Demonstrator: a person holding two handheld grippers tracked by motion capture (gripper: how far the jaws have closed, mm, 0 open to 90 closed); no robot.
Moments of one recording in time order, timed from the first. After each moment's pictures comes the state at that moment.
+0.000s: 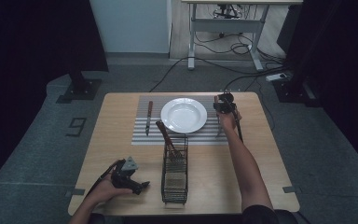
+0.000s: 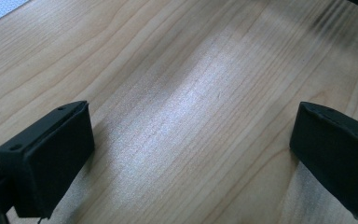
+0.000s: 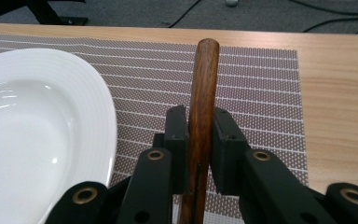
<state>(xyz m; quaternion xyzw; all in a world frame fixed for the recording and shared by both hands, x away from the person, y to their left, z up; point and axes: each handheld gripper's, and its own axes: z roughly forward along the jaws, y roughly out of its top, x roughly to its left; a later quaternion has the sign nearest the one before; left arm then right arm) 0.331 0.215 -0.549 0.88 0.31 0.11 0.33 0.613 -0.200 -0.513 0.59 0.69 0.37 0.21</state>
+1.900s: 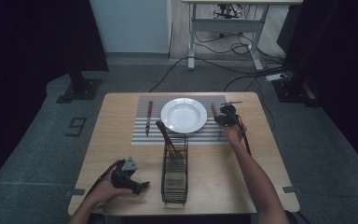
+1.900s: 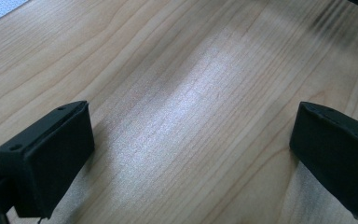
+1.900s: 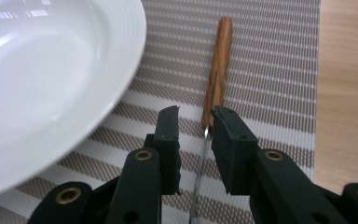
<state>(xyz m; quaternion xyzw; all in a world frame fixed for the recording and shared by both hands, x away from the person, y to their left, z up) 0.331 0.215 -0.549 0.88 0.31 0.11 0.33 0.558 -0.207 -0.524 0.55 0.74 0.34 0.19</state>
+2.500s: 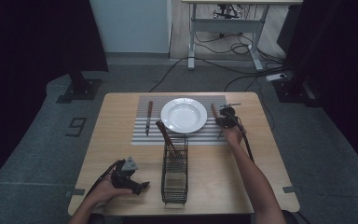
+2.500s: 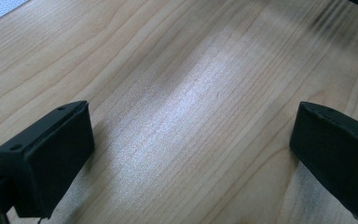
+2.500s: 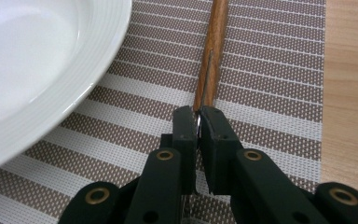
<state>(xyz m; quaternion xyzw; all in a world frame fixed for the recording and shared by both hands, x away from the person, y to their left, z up) 0.330 0.215 -0.549 0.88 0.31 0.11 0.33 0.562 -0.209 -0.537 0.56 0.74 0.33 0.19</state>
